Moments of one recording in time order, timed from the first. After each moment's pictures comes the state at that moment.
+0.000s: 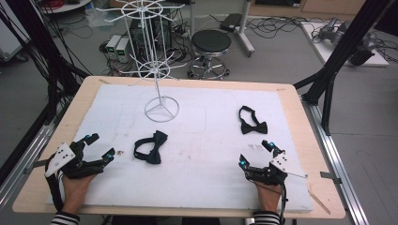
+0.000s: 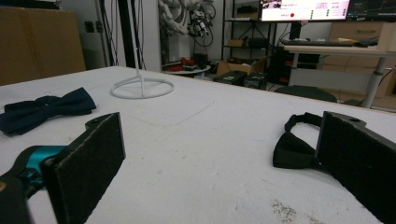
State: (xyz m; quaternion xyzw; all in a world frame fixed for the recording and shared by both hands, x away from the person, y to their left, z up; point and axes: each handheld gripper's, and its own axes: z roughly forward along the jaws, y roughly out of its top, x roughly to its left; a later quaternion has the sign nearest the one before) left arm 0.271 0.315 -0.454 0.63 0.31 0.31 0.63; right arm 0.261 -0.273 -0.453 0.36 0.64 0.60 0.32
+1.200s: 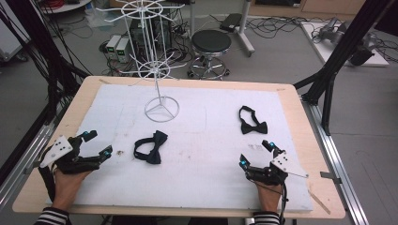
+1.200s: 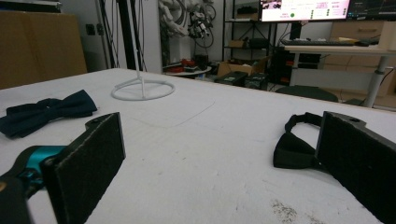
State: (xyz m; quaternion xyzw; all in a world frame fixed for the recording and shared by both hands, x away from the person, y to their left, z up) left arm 0.276 0.320 -0.429 0.67 0.32 0.29 0.61; right arm 0.261 -0.274 -0.453 0.36 0.64 0.60 0.32
